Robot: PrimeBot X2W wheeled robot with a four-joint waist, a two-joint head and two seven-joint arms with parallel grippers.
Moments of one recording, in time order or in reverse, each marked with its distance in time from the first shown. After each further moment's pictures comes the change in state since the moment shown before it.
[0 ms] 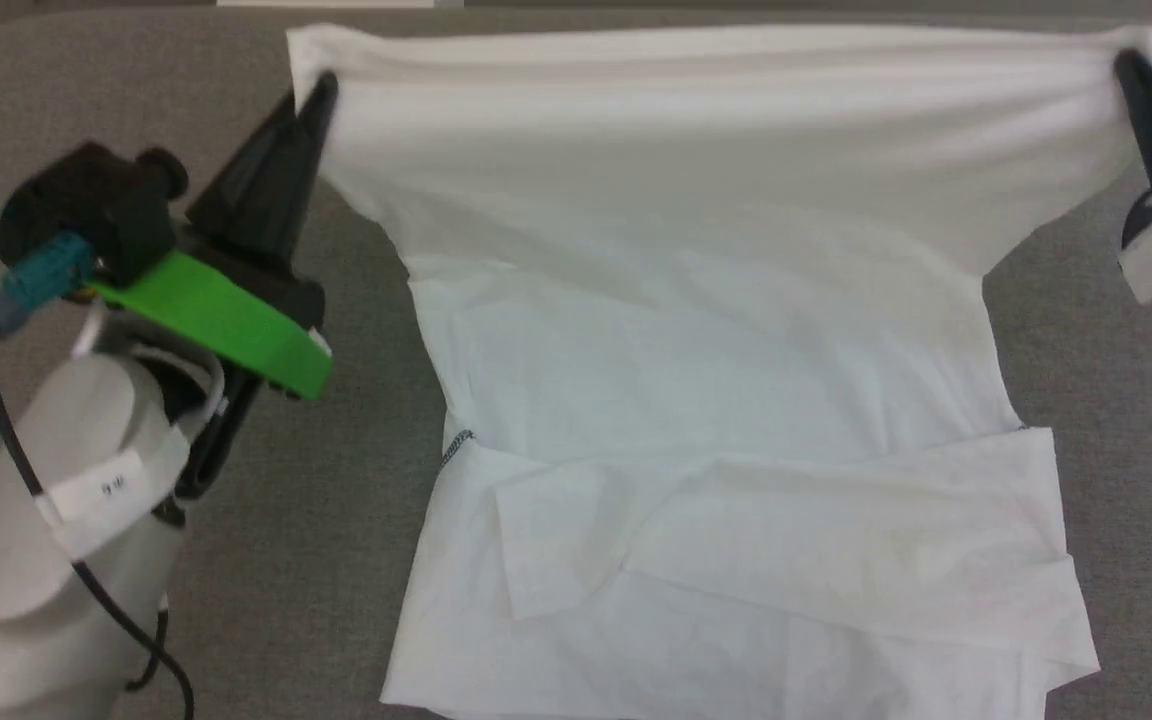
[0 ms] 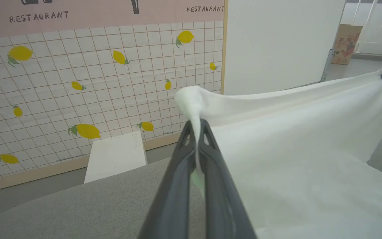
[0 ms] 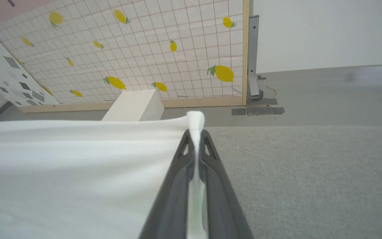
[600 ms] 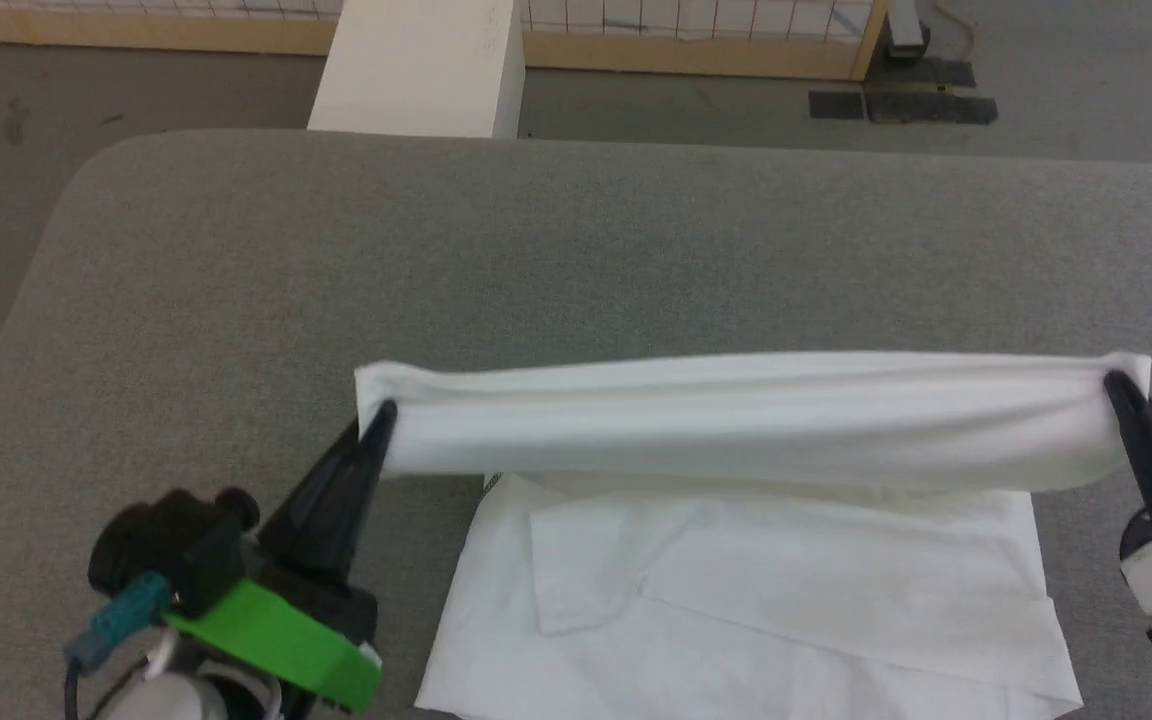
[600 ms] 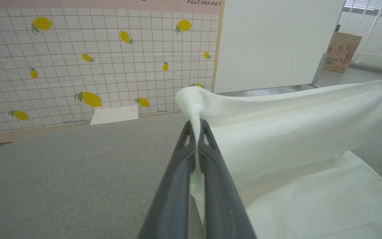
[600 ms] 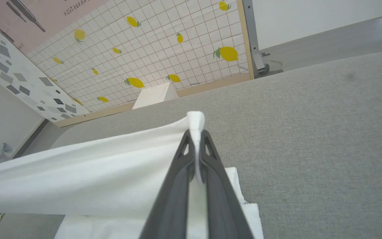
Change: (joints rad) left arm 0.524 0.055 -0.036 -0.320 -0.018 0.158 -0.043; right arm 0.563 0.174 -0.161 -0.400 0.094 0.000 0.084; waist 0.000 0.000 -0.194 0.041
